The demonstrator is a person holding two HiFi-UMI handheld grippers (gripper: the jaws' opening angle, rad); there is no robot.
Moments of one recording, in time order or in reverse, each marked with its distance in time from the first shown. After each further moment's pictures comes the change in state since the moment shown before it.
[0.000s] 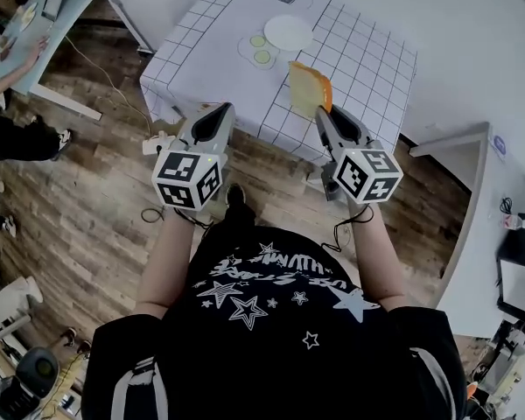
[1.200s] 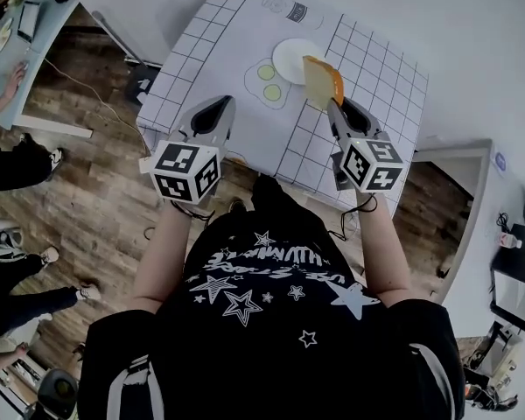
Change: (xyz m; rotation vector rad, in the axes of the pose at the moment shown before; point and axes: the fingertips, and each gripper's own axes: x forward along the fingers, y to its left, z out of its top) left arm 0.107 0.113 0.030 -0.028 0.051 -0.077; right arm 0.135 -0.069 0.033 -0.084 0.092 -0.152
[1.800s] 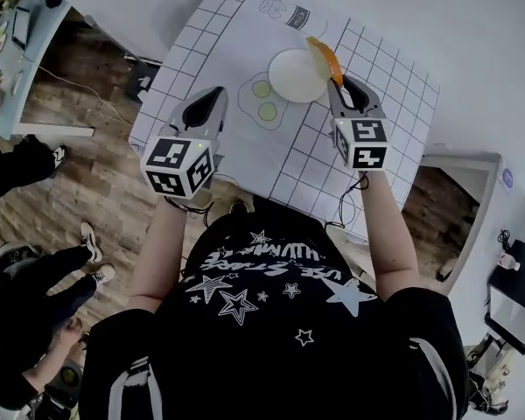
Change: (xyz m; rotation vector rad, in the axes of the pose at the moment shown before) left arm 0.065 0.044 0.024 -0.001 0.030 0.065; right arm 0.100 -0.057 0.024 -0.292 0.060 -0.040
